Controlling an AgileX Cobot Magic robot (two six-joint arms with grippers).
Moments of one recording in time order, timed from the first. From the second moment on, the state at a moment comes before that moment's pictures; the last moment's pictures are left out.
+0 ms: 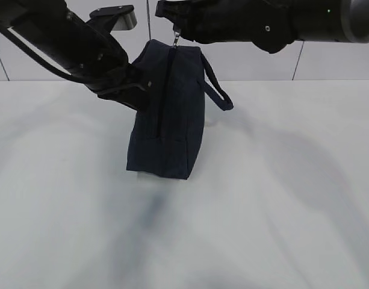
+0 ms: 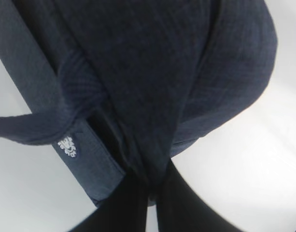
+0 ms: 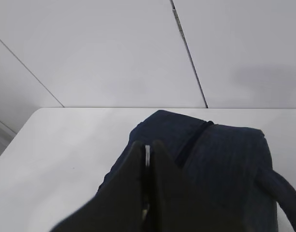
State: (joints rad) left arm -0.43 1.88 -1.47 -0.49 0.75 0.38; right arm 0.46 1.96 -1.60 -0.30 0.06 0.70
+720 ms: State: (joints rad) left arm -0.43 1.83 -1.36 -0.51 0.71 0.41; right arm 0.44 2.08 -1.73 -0.32 0.10 0.70
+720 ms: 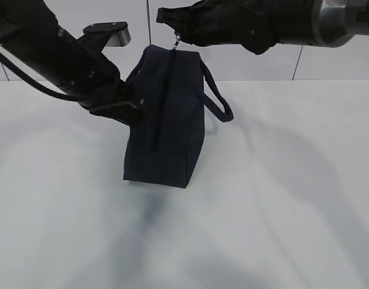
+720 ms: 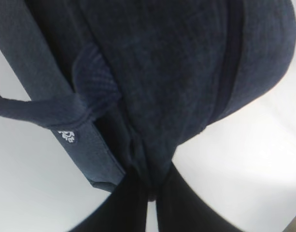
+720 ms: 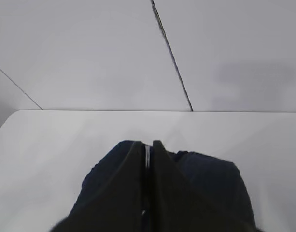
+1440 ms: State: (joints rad) left arm -0.43 1.75 -1.26 -0.53 0.72 0.42; right arm 0.43 2.18 -1.85 -0.39 0.15 0.70
